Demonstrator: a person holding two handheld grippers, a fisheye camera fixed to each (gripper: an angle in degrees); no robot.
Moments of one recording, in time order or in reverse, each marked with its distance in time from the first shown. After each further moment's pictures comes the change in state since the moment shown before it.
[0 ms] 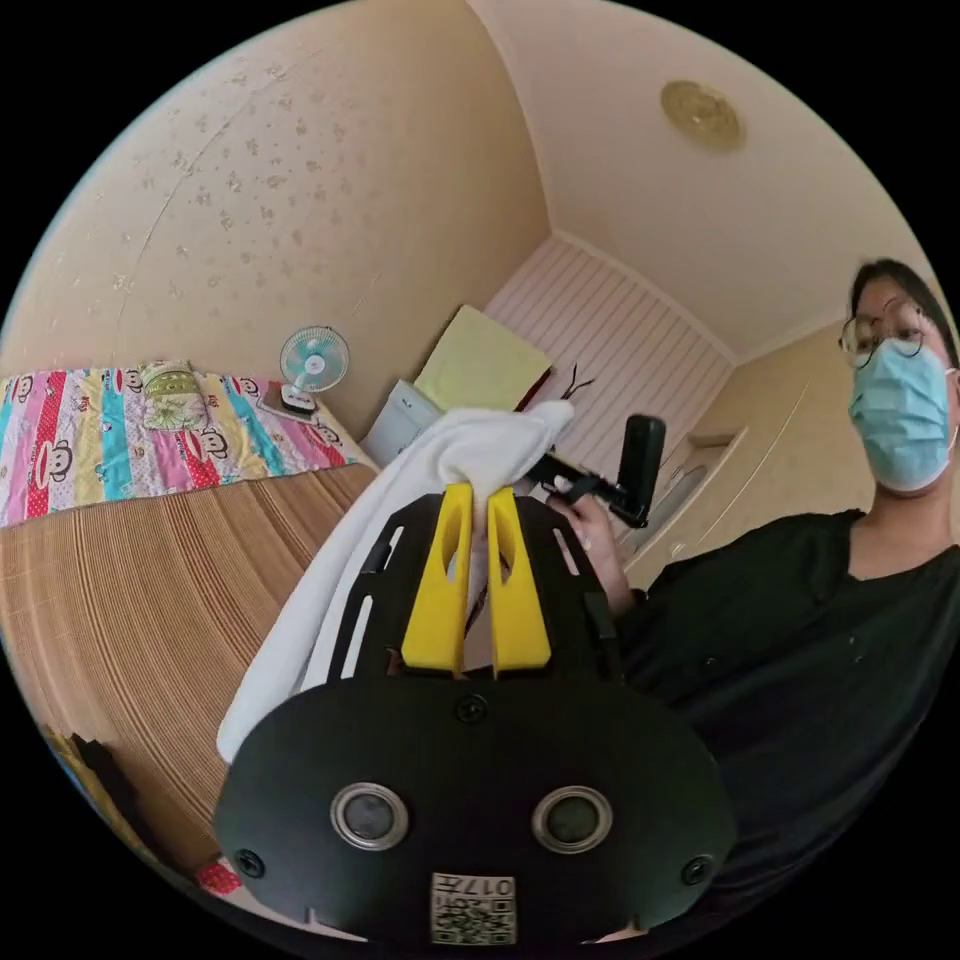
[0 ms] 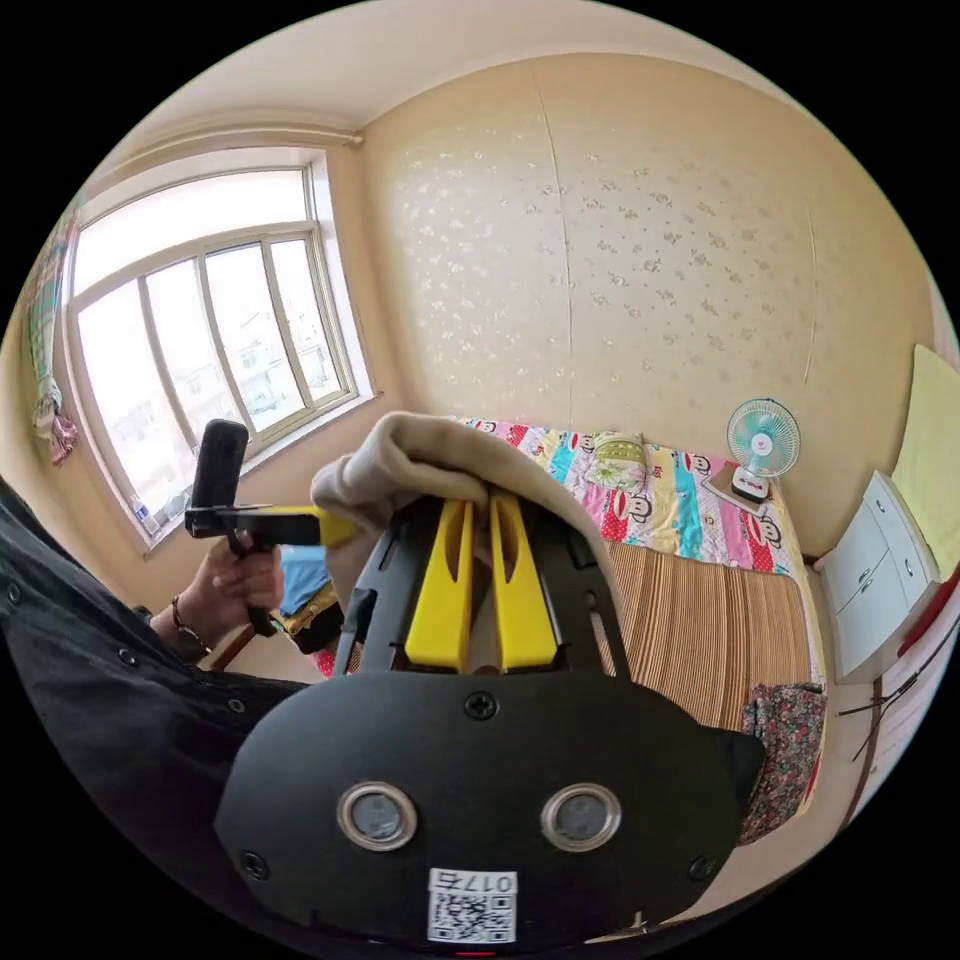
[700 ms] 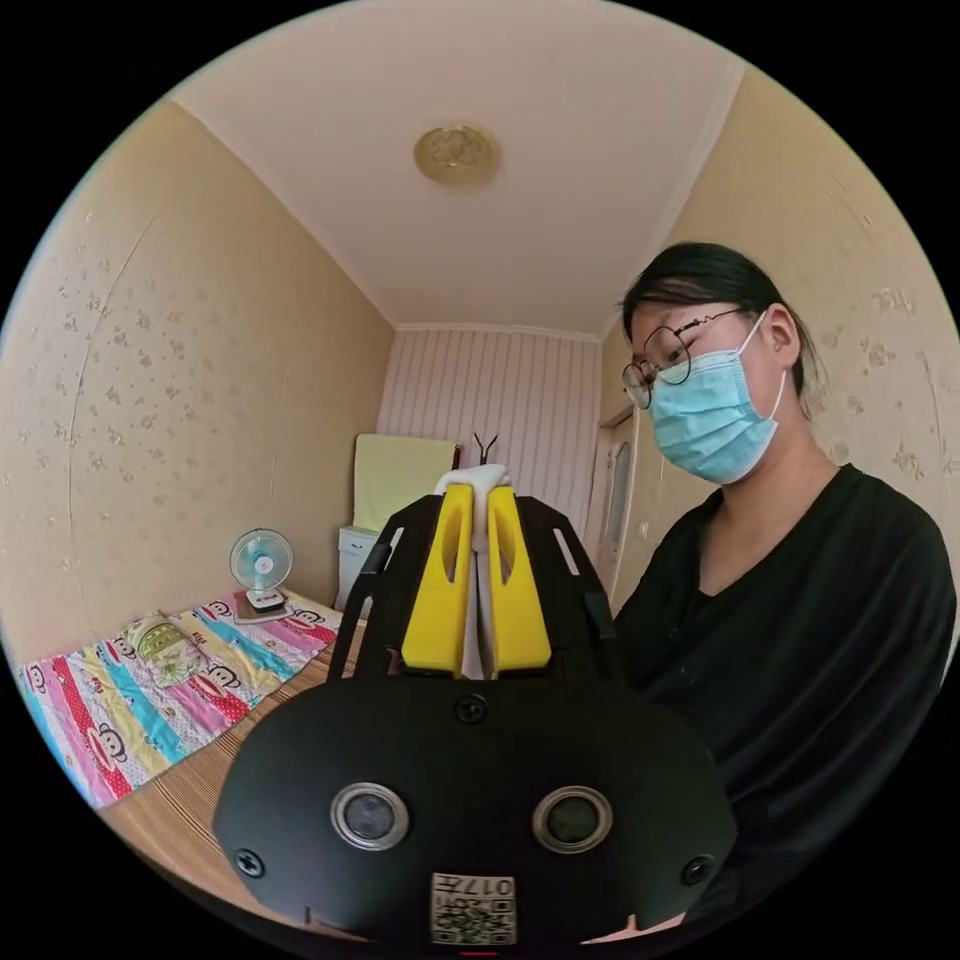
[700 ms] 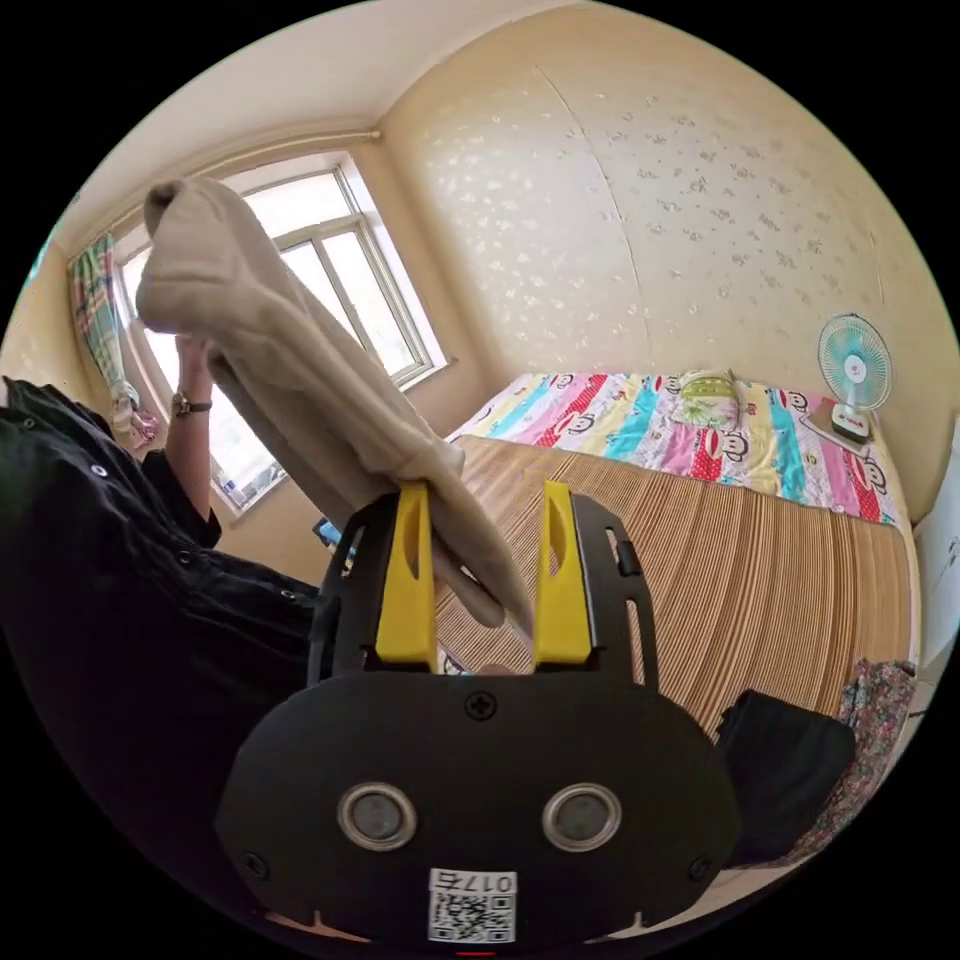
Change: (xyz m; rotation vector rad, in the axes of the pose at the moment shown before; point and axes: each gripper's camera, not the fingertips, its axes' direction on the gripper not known) left arm 0.156 -0.072 -0.160 0.183 0.109 0.548; right arm 0.050 0.088 0.049 -0.121 -0.312 0.048
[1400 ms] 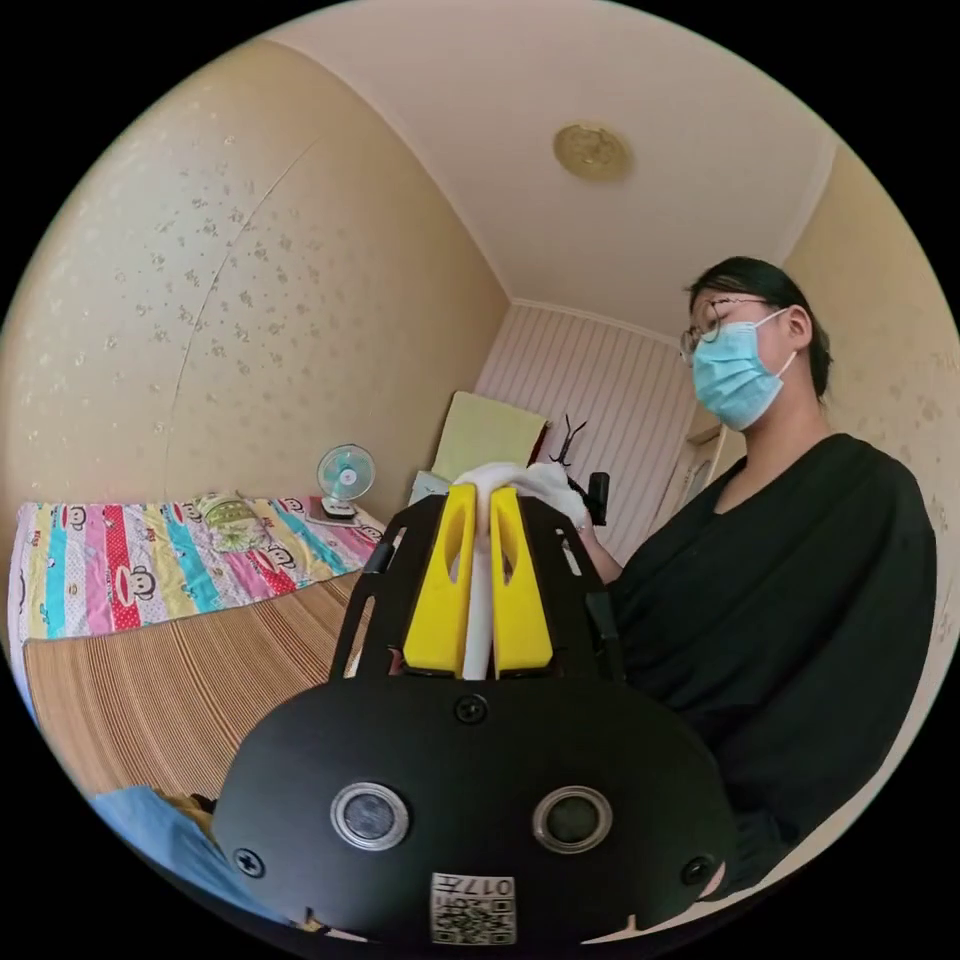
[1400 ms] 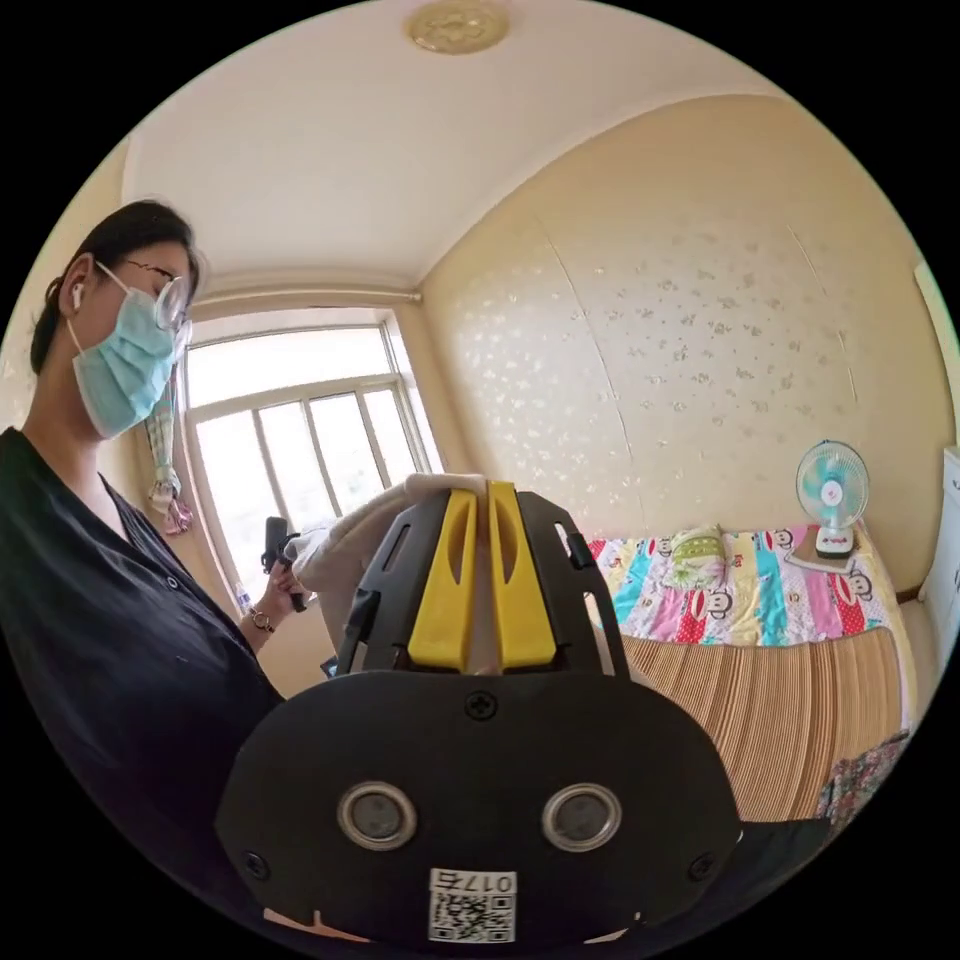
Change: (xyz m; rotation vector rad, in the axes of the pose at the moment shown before) left arm 0.002 0.081 -0.099 -0.070 -0.233 -0.237; right arm -0.020 -0.056 -0.214 0.548 -0.037 -0.114
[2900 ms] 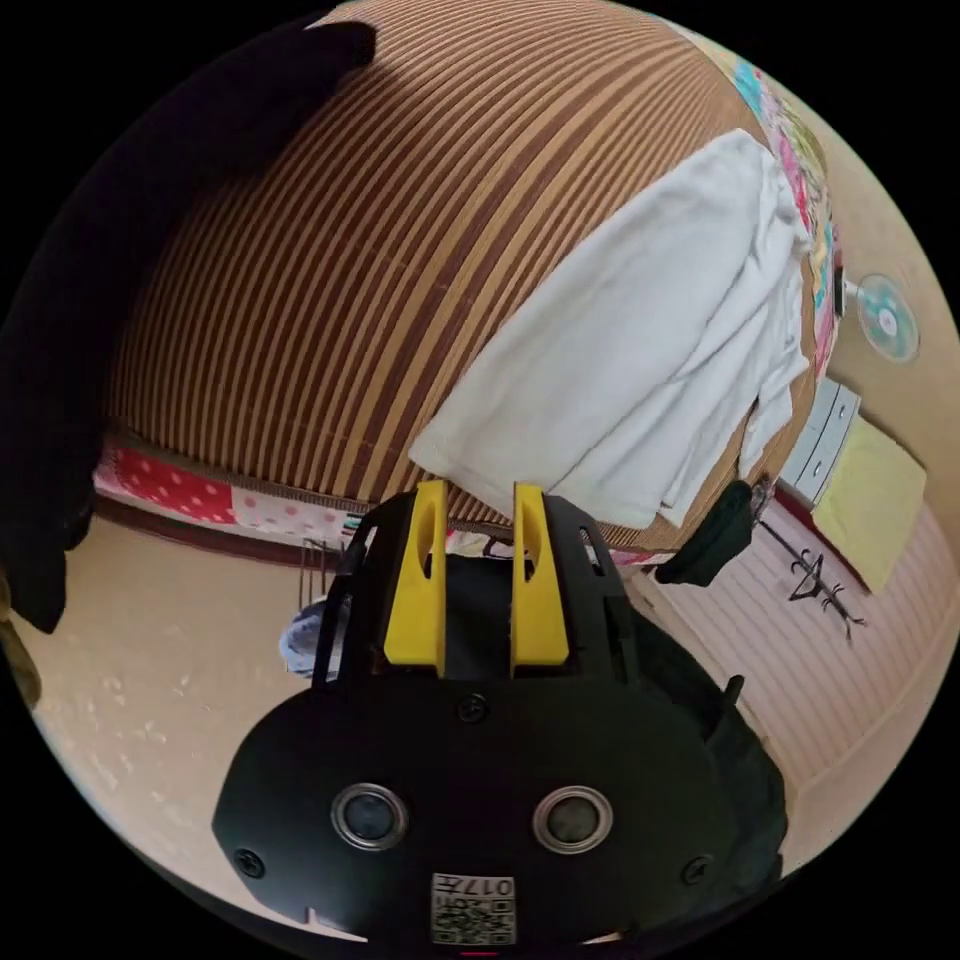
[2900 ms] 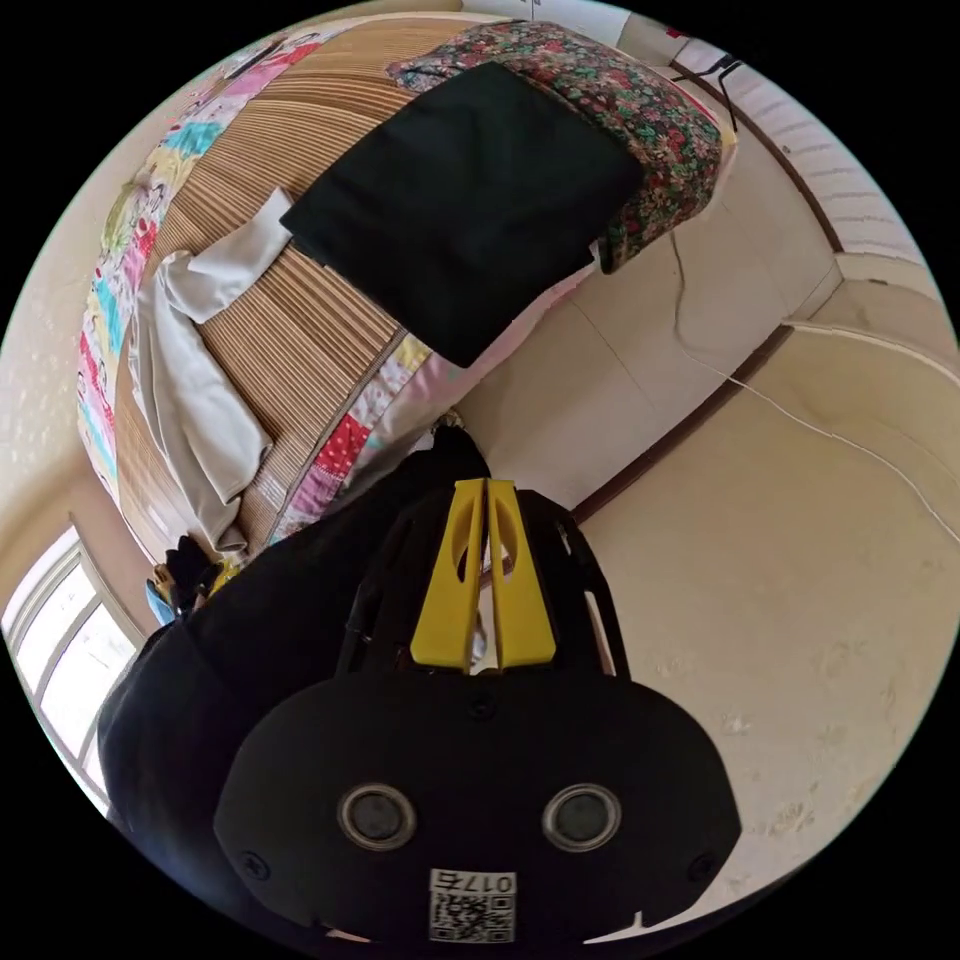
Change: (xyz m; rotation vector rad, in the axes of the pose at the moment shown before) left arm -0.337 0.457 0.256 -1.017 -0.526 -1.524; right arm 0.259 0.401 0.021 -1.139 0.905 1.371
